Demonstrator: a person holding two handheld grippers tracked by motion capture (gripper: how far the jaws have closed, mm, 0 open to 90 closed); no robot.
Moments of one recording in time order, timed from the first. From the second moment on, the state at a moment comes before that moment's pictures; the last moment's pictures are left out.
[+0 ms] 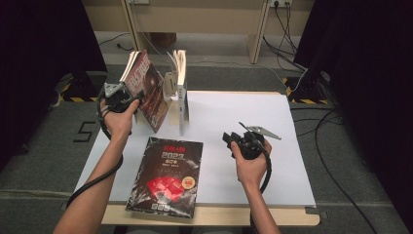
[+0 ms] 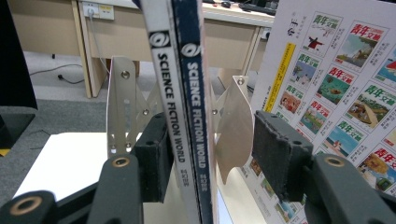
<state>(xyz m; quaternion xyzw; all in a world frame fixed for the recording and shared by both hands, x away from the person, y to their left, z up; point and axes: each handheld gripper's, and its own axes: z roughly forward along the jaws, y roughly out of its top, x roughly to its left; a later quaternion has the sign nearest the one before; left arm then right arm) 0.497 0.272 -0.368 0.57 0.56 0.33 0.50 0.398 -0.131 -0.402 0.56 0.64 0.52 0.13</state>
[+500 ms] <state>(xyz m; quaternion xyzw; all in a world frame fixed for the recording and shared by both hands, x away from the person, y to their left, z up) 0.480 0.276 -0.383 0.59 0.56 0.29 0.50 0.401 -0.123 -0.401 0.55 0.65 0.51 0.13</state>
